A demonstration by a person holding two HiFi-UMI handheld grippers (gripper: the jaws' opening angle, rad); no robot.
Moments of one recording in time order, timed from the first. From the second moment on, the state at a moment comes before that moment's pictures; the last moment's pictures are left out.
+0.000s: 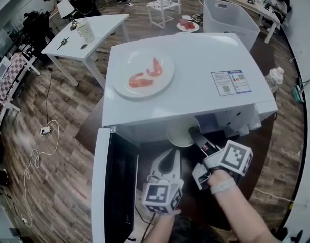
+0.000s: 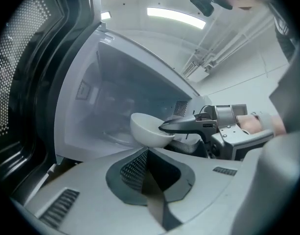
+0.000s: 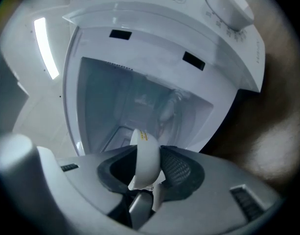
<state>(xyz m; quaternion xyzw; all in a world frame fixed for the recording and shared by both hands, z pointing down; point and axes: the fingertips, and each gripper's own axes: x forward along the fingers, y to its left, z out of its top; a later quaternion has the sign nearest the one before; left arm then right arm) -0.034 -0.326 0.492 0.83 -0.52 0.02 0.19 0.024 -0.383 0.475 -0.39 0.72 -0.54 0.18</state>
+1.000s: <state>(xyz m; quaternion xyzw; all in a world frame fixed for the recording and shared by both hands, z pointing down) -0.042 -0.358 0.483 0.83 -0.52 0.02 0.20 0.019 -0.412 0.488 -0.45 0.74 -0.49 0.09</state>
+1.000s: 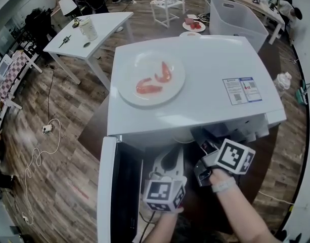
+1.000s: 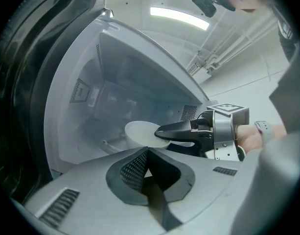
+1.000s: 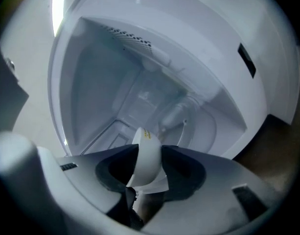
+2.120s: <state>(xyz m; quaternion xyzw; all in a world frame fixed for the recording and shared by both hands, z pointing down) -0.045 -0.368 0.484 0.82 -0.53 0.01 0.22 0.009 -0.385 0.483 -0.39 0.85 -0.35 0.00</state>
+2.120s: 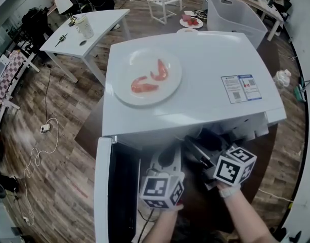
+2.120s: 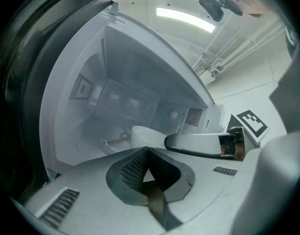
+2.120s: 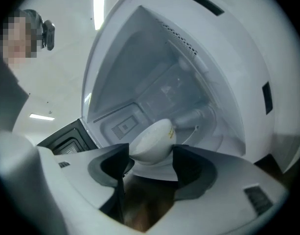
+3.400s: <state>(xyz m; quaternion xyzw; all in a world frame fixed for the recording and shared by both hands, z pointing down) -0.057 -0.369 0.491 0.81 -0.53 0.00 0.24 0.000 -0.400 0.484 -0.45 0.86 -0.21 -0.10</state>
